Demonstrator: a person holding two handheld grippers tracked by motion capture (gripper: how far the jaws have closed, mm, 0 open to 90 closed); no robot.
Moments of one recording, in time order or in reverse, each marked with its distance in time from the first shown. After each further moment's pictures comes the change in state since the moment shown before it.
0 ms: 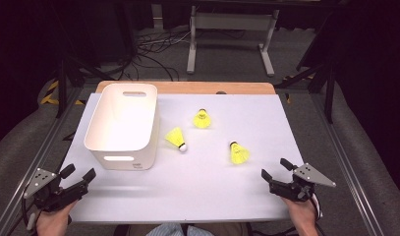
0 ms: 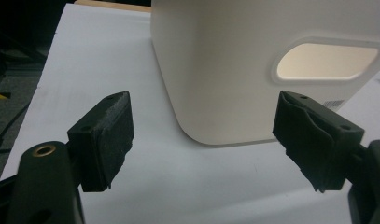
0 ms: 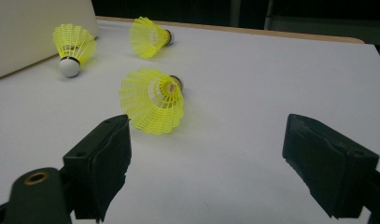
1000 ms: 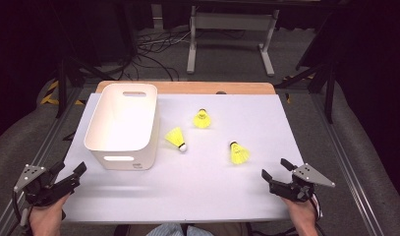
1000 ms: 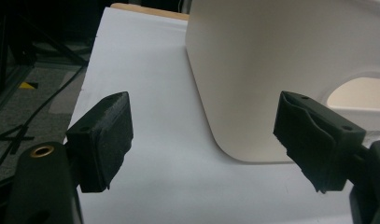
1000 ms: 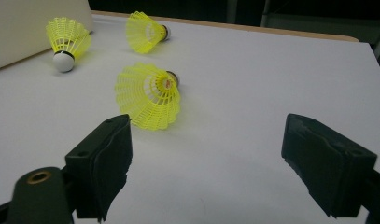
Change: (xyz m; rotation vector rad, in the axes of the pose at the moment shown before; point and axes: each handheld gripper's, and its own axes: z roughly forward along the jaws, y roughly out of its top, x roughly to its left) left arm 0.018 0.013 -0.001 -0.008 0.082 -0.055; right arm 0.000 -0.001 0.000 0.015 -0.017 -0.014
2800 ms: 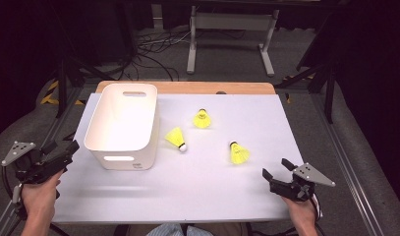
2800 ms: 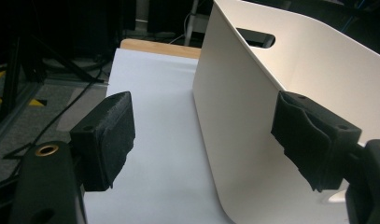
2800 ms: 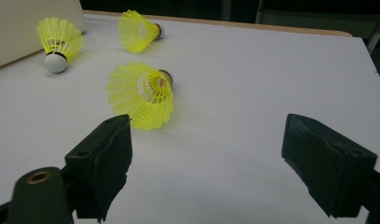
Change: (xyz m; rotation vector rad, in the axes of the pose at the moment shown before) left arm 0.003 0.058 0.009 -0.037 0.017 -0.017; right arm -0.001 0.000 0.001 0.009 -0.021 0.021
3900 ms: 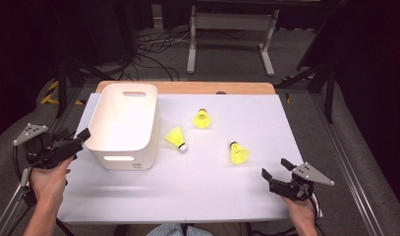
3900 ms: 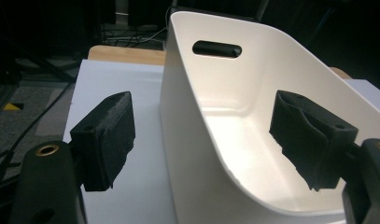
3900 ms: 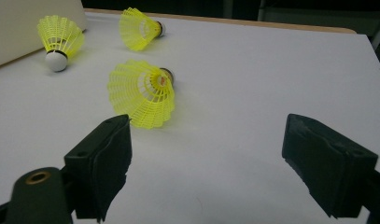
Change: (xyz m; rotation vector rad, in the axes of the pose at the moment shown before) left arm -0.036 0.037 0.014 0.038 -0.064 0.032; right arm -0.001 0.000 0.002 0.007 0.009 0.002
